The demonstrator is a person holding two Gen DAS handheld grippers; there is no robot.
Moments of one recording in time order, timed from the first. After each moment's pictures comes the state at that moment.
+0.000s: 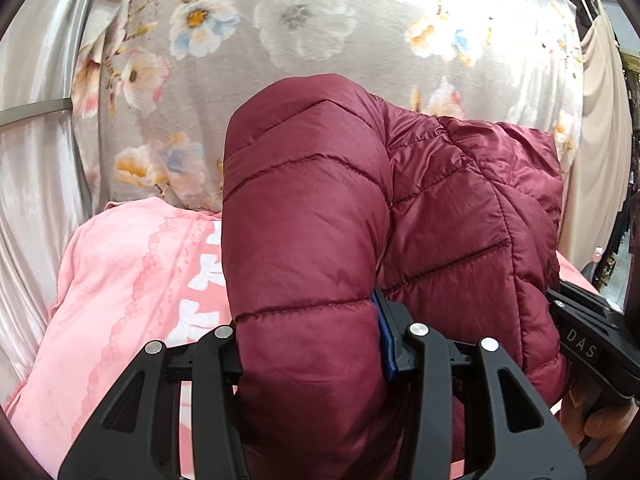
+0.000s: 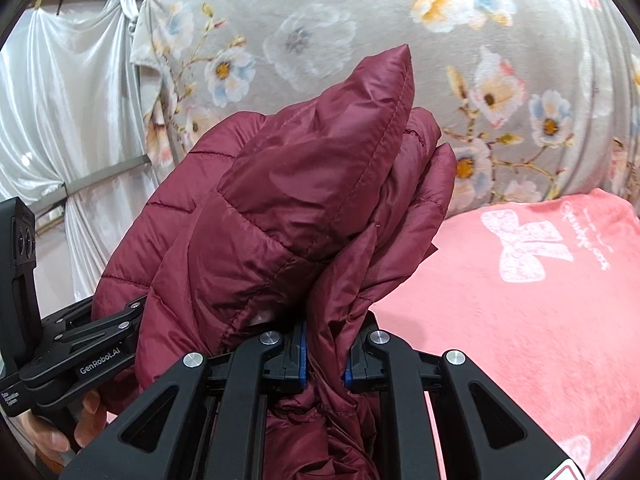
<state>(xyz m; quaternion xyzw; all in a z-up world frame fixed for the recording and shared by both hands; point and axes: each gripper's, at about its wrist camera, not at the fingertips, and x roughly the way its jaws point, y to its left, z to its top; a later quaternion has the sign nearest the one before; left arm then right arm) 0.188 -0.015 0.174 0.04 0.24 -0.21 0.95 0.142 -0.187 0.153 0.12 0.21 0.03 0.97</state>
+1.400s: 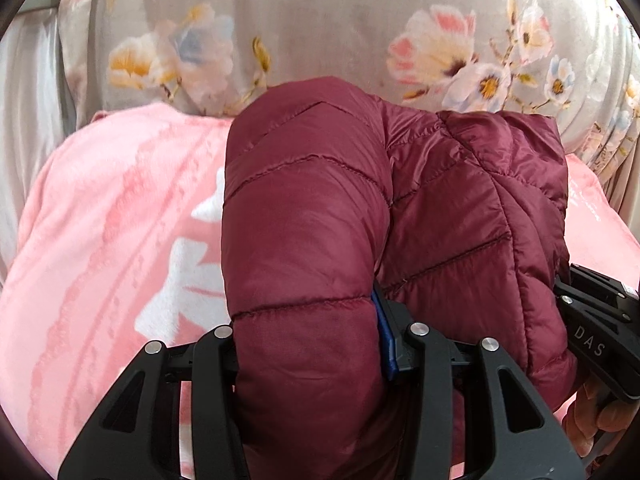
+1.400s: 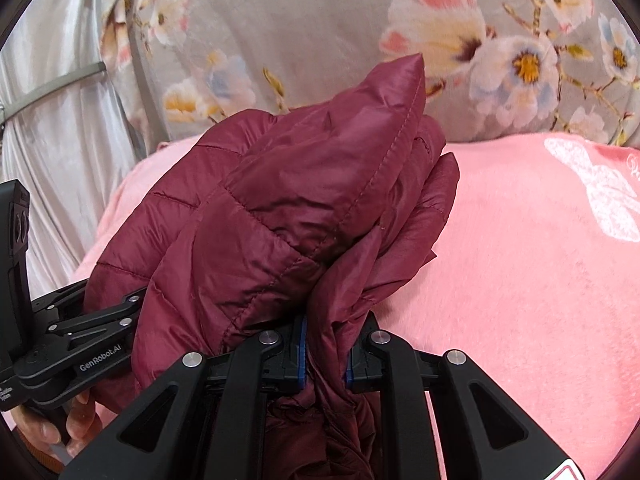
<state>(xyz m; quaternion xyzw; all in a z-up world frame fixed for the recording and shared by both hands) 0.341 0.006 0.005 0.04 0.34 -0.16 0.93 0.314 -0.156 -0.010 0.11 0.31 0.05 0.94</state>
